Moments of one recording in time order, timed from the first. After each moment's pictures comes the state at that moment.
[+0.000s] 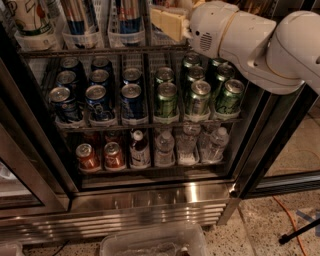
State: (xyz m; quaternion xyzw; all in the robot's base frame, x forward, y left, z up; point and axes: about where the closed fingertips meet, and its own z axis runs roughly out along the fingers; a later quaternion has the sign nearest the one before) arm 0.610 -0.016 1.086 -0.35 0.56 0.28 0.70
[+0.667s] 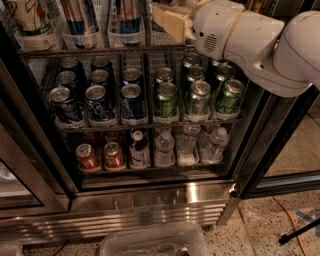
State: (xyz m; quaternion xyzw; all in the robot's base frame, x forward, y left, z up) arm 0.594 -0.015 1.093 -0.37 0.55 0.27 0.70
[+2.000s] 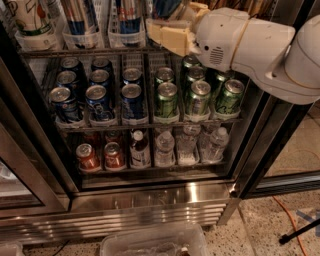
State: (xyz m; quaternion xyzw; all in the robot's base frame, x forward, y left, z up) arm 0.555 -0.012 1.081 -0.41 0.55 0.28 0.68
